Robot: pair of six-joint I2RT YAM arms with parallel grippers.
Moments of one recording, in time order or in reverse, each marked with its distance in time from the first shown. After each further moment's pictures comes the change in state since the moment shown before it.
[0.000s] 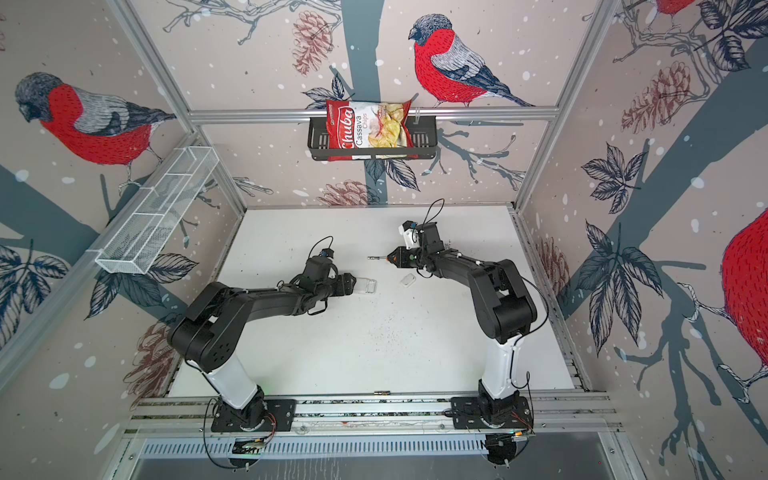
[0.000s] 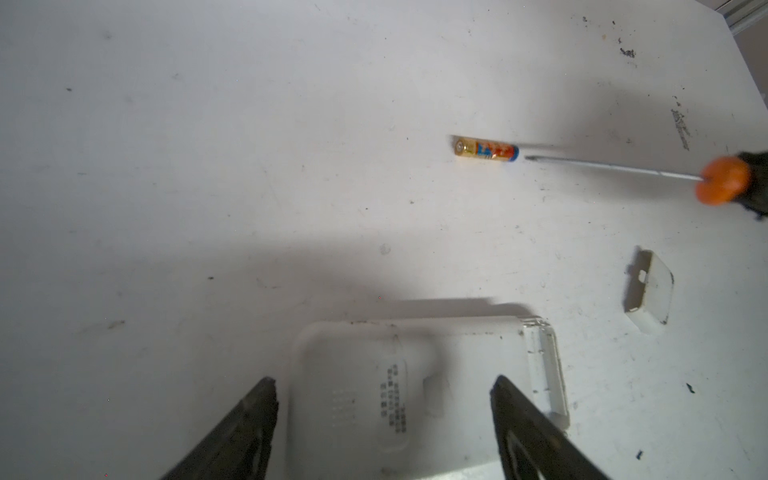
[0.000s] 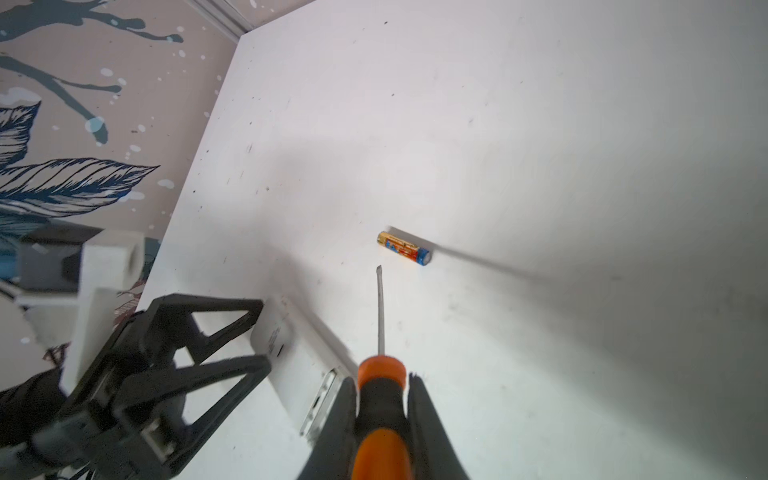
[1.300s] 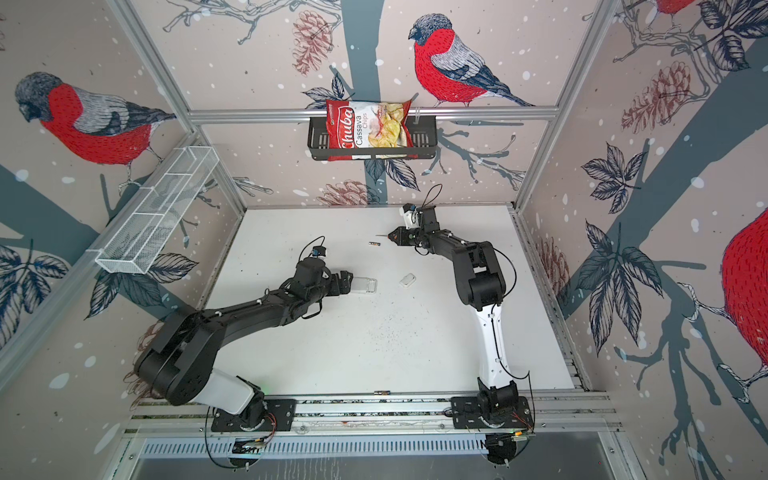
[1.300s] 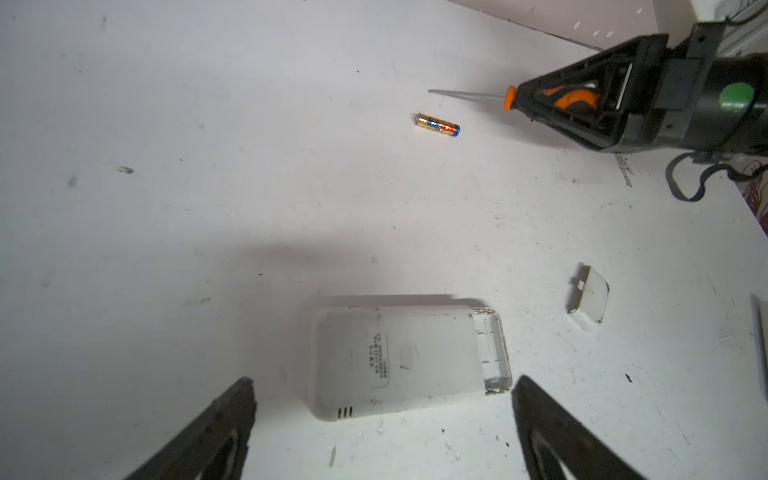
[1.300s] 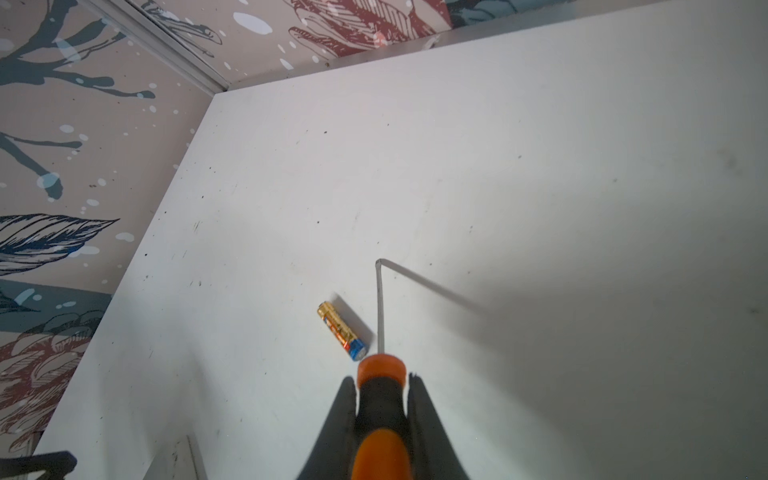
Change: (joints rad) left arm -0.034 -0.223 -0.070 -0.051 -0.109 -0.003; right arm -0.072 0.349 0.404 -0.034 -0.084 -0.087
